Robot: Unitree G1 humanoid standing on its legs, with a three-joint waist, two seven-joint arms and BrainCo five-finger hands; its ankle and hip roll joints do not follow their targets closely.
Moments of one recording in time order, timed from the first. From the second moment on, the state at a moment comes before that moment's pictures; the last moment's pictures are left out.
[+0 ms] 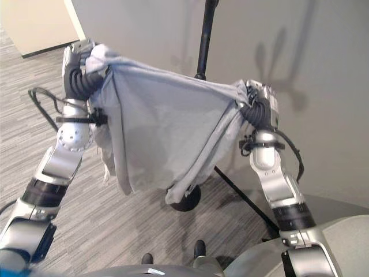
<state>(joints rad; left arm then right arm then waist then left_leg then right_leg) -0.49 0.54 -0.16 -0.09 0.22 -0.07 0.44 -0.27 -0.54 0.07 -0.07 -0.27 -0.08 -0.38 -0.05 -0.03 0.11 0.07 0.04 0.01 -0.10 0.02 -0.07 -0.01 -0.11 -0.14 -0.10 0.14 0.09</state>
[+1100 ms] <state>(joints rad) -0.73 0.60 -0.16 -0.24 0.26 -0.15 0.50 -0.49 -0.69 -0.05 -0.19 -0.23 -0.18 -0.50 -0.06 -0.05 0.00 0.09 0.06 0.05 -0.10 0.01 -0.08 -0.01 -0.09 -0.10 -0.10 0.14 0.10</state>
